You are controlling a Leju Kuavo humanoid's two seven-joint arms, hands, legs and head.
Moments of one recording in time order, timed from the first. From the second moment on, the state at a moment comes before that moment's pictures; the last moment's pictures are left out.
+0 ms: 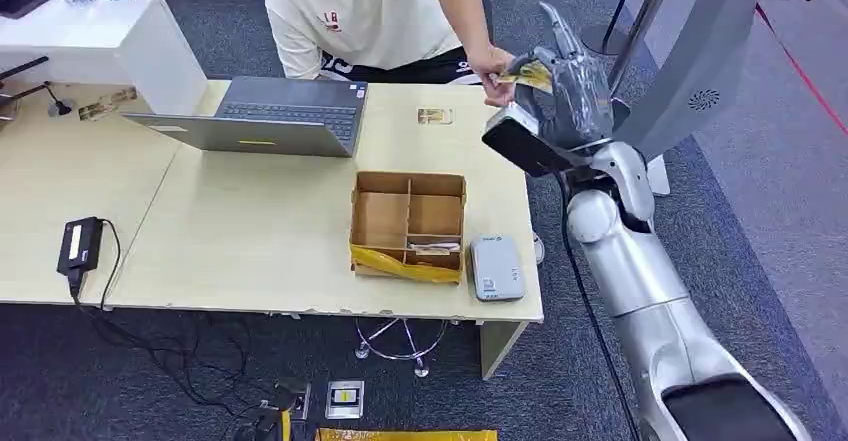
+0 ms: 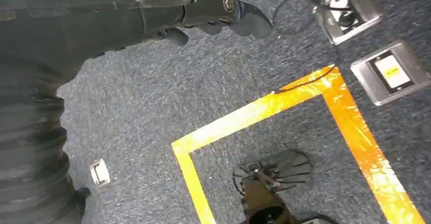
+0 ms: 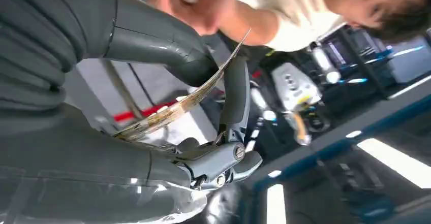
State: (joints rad) left arm -0.23 0.08 -0.46 -0.21 -0.21 0.14 0.09; right arm -0.90 0.04 0.38 -0.85 0.72 -0.32 -0.35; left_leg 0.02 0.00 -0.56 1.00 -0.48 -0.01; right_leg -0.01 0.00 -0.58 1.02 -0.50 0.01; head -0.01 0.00
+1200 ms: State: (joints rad) left arm -0.29 0.08 -0.46 -0.21 -0.17 0.10 0.20; right arm -1.18 0.09 0.54 -0.36 1.00 -0.21 -0.13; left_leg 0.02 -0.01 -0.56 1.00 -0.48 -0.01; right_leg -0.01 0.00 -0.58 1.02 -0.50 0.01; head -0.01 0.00
